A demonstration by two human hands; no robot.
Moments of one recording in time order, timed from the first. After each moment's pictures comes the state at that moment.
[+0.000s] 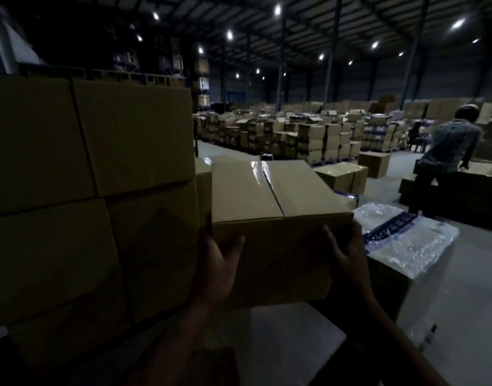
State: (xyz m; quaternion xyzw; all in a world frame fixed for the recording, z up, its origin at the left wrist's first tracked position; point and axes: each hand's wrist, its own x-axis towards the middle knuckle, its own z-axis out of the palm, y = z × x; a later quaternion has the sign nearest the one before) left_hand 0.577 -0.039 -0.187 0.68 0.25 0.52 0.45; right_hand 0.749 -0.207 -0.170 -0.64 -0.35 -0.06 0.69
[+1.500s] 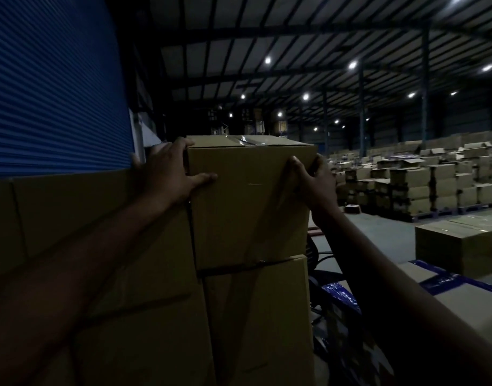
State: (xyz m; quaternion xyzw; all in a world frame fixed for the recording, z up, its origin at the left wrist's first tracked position) left_hand 0.711 0.214 0.108 0.76 0.43 0.46 -0.17; right_hand 0.981 0.162 0.054 -0.49 -0.46 0.00 0.74
